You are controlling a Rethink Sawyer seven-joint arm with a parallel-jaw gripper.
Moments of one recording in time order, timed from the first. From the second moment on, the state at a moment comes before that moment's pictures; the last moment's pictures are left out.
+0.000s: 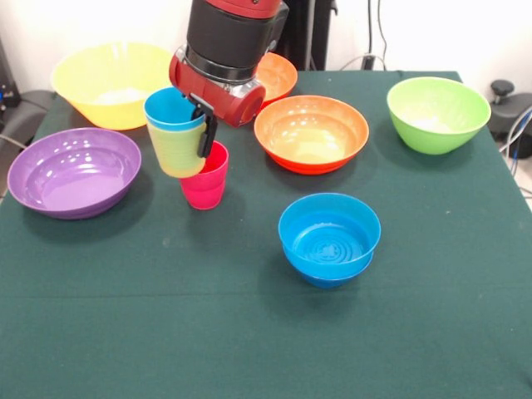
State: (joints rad) arm -0.08 -0.44 -0.37 1.48 0.18 0.46 2.03
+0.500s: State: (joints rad) arm -0.08 -0.44 -0.37 1.48 0.18 0.46 2.03
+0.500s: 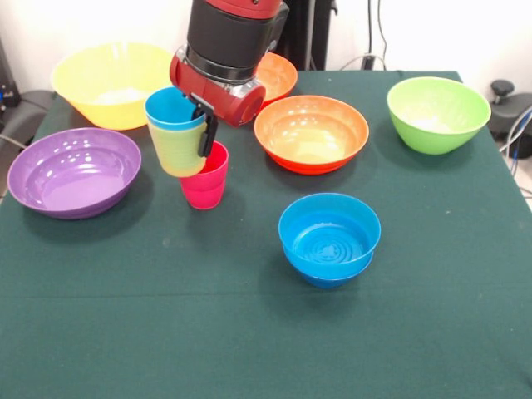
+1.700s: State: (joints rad) arm -0.07 -0.44 -0.37 1.55 0.19 0.42 2.03
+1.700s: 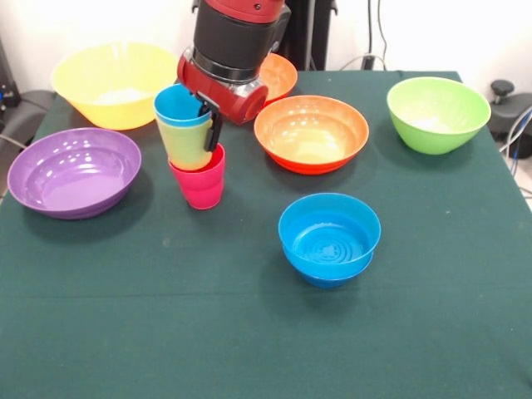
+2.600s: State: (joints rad) arm -0.08 -0.44 -0.33 1.58 0.19 0.34 2.03
